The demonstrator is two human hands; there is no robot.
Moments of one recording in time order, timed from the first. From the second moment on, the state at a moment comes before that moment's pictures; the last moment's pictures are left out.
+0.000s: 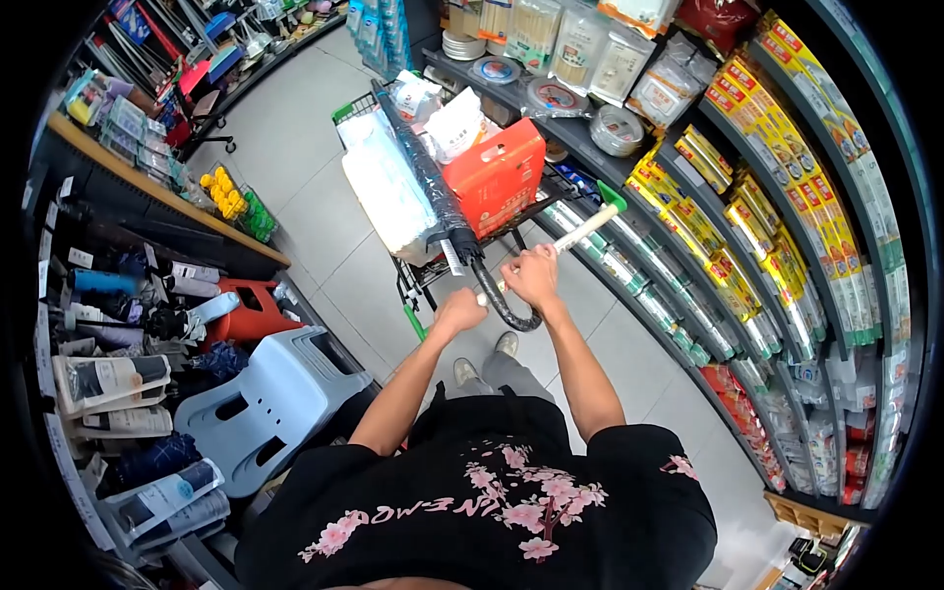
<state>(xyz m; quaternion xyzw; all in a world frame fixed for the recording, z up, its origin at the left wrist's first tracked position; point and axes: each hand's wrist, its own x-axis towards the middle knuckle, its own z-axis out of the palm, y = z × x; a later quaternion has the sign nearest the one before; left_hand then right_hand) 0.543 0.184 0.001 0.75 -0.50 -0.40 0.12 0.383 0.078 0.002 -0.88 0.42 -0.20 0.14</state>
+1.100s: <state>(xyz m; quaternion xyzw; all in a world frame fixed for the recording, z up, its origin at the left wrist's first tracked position) 0.401 0.248 0.022 0.86 -0.45 -0.21 0.12 0.270 0.118 0.000 -0.89 0.34 -0.25 0.17</state>
